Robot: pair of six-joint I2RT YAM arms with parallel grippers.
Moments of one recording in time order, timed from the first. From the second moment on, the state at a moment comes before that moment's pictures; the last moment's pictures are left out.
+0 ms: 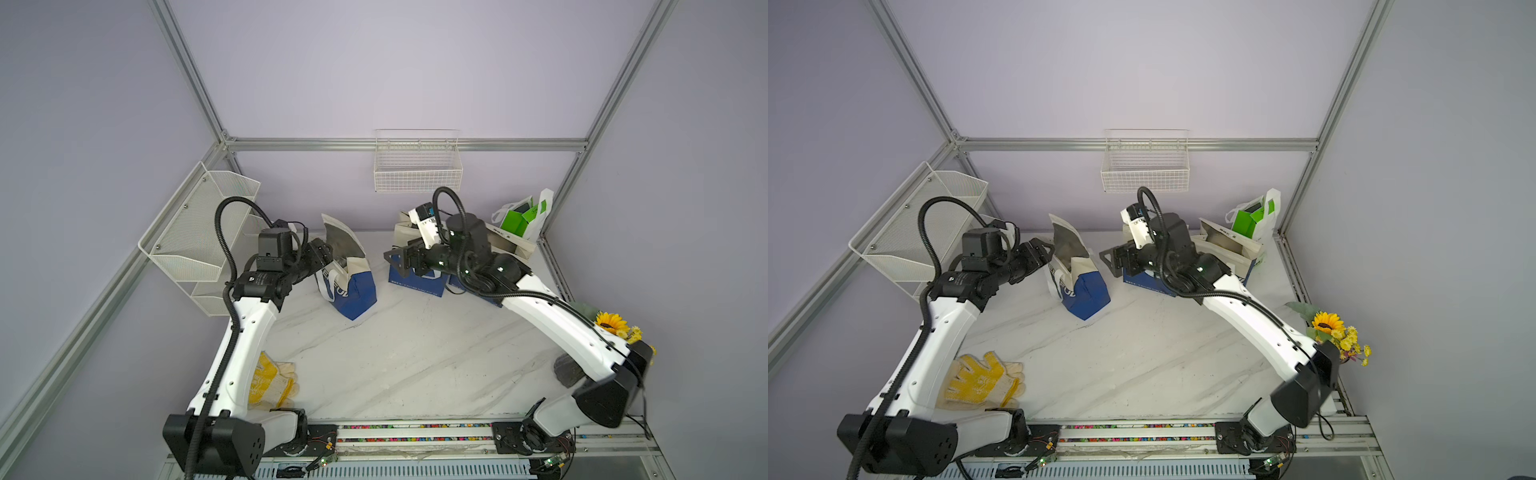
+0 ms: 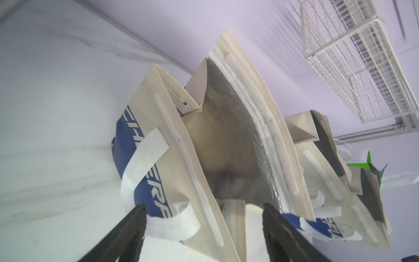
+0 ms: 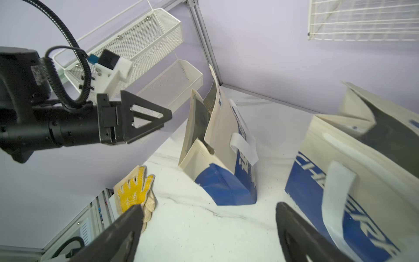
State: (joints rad) left arm -0.05 1.19 1.33 -0.68 0.15 -0.59; right arm 0.69 1.41 1.48 -0.36 -0.21 0.26
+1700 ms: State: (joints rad) left arm -0.01 1.57 0.32 0.95 -0.36 -0.04; right arm 0.00 1.78 0.45 1.03 0.04 0.10
